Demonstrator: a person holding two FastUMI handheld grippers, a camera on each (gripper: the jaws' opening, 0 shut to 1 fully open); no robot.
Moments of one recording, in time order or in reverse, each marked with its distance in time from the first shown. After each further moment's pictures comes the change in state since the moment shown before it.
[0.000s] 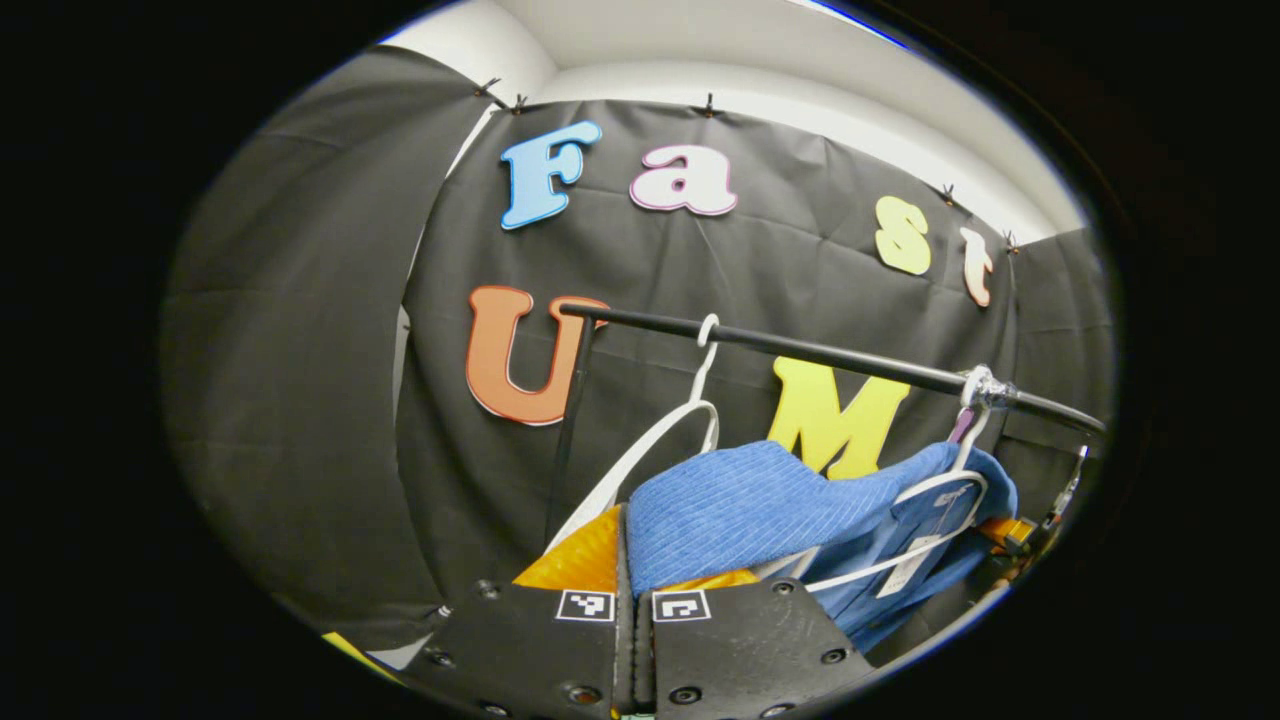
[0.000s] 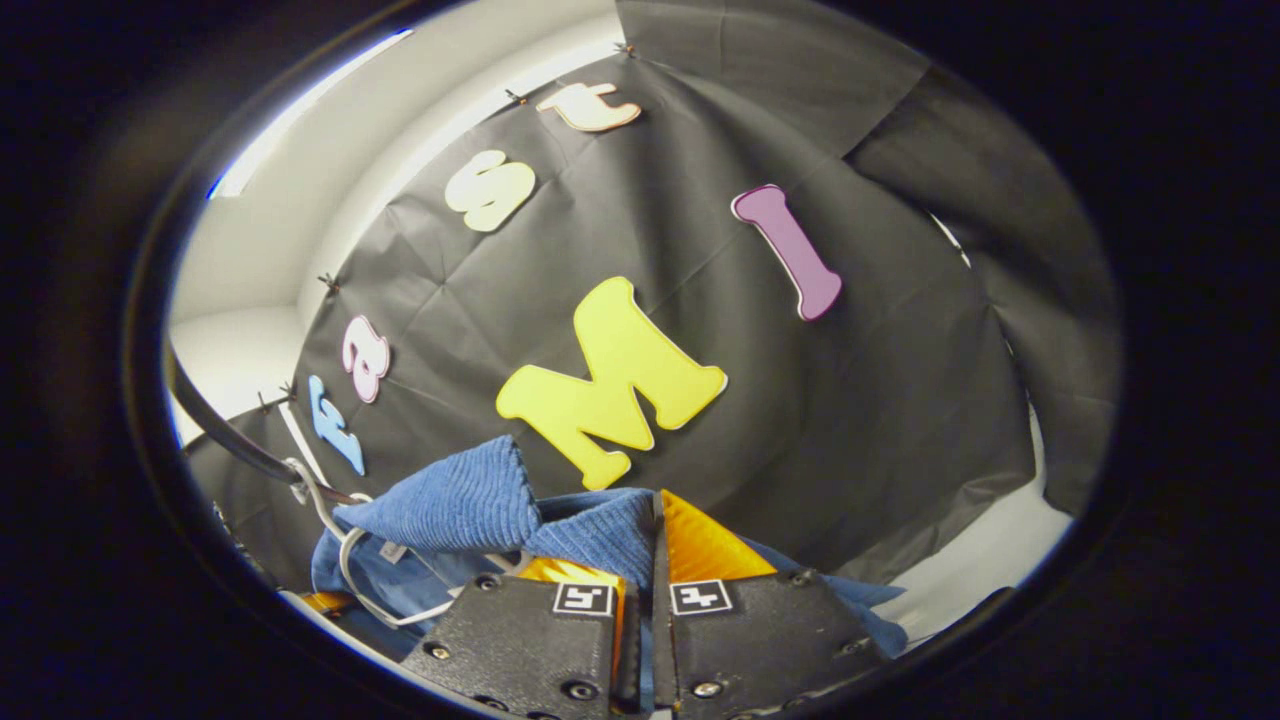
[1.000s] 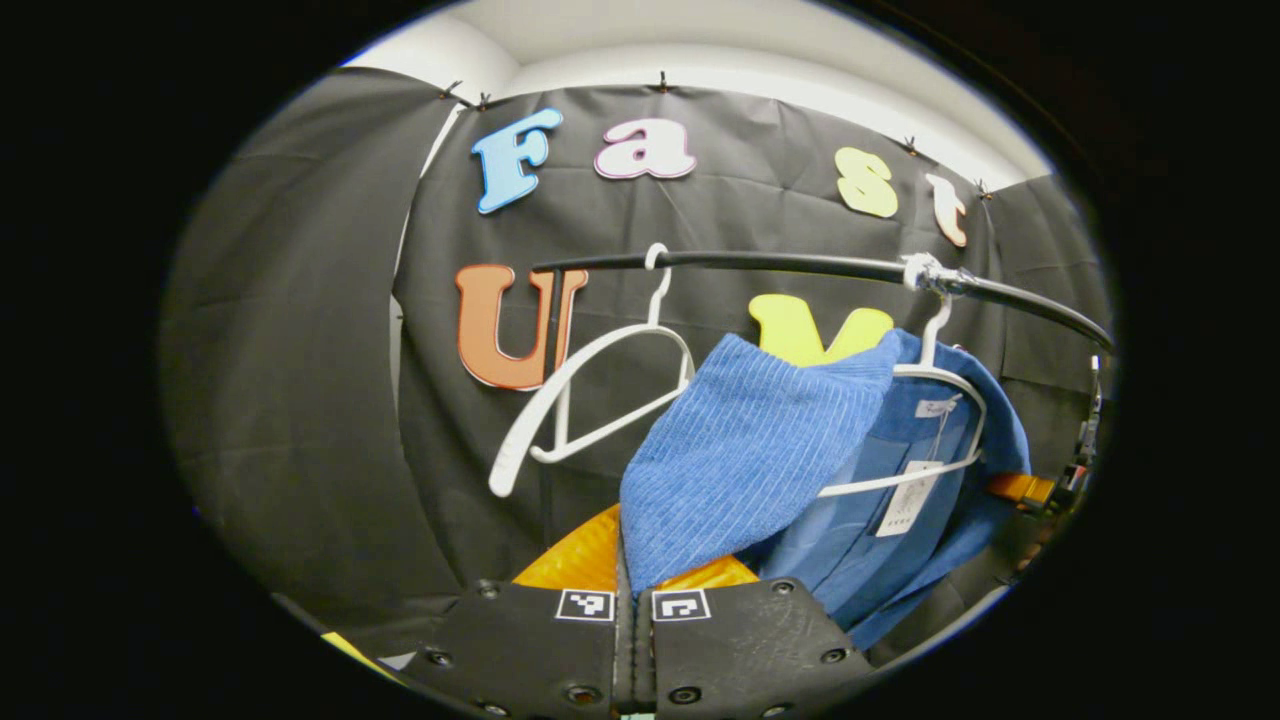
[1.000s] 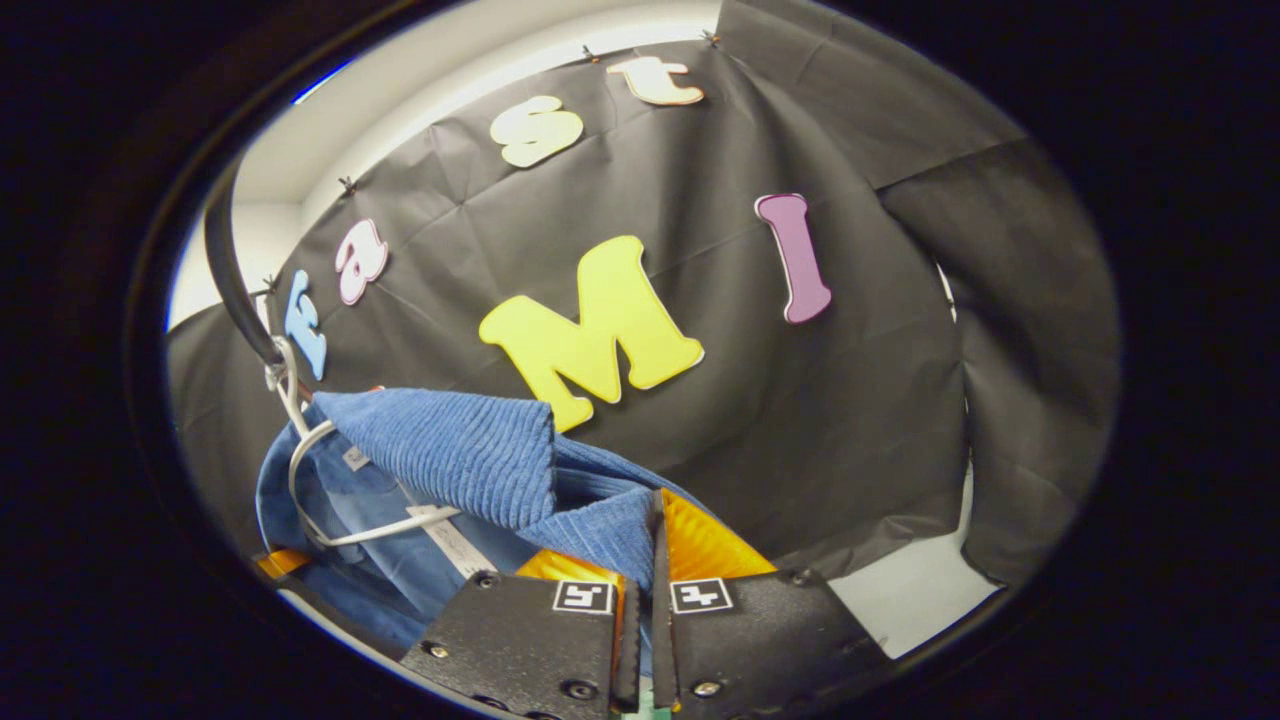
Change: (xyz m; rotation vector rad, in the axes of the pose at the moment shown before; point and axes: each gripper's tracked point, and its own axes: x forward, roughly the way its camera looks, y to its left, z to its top) left arm -0.037 -0.021 -0.052 0.109 0.036 0.038; right arm -0.044 -0.008 -0.029 -0.245 0.076 -0.141
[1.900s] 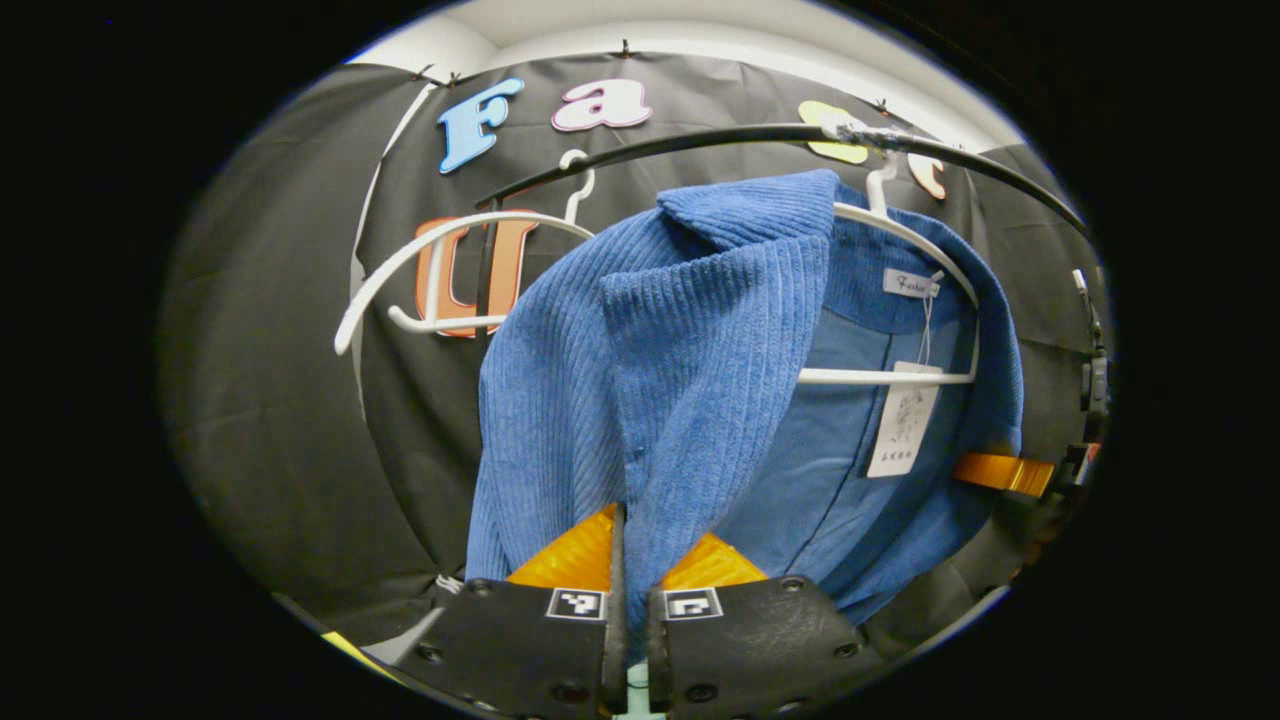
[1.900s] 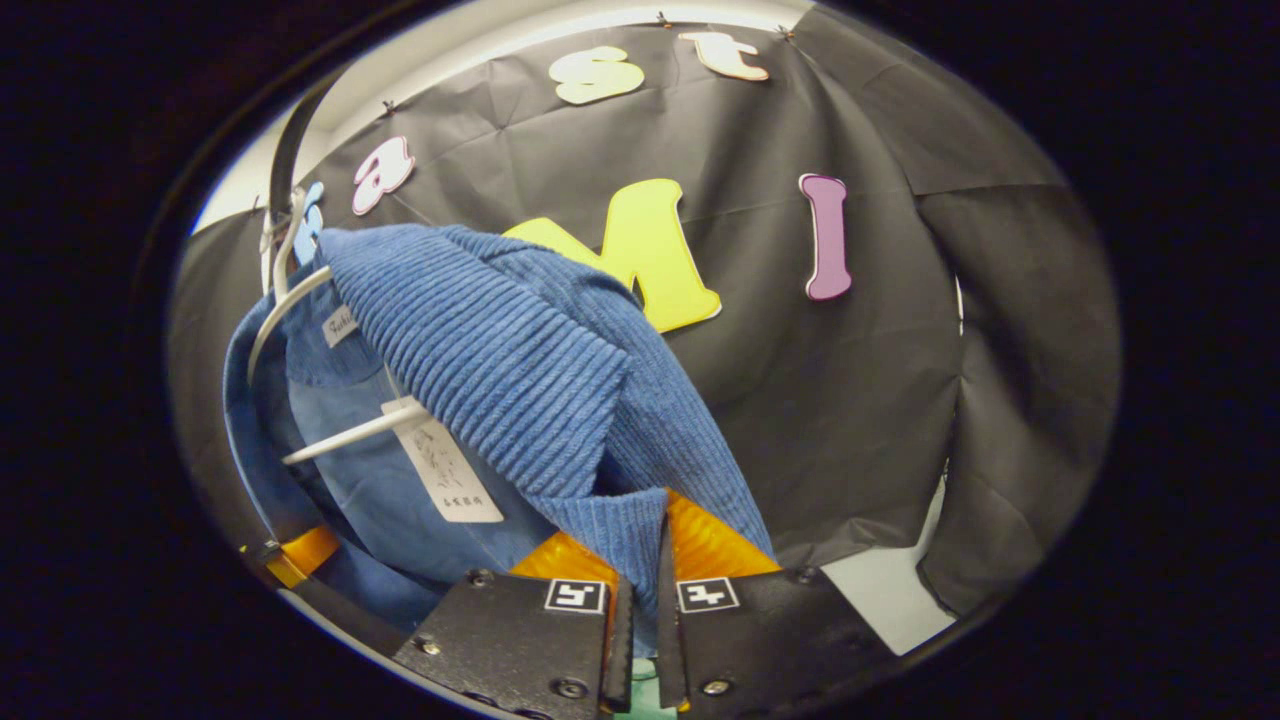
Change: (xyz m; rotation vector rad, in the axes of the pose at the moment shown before) left arm 0.023 -0.069 -0.094 0.004 0.101 -0.045; right arm 0.011 0.015 -0.066 -0.170 0.125 -0.054
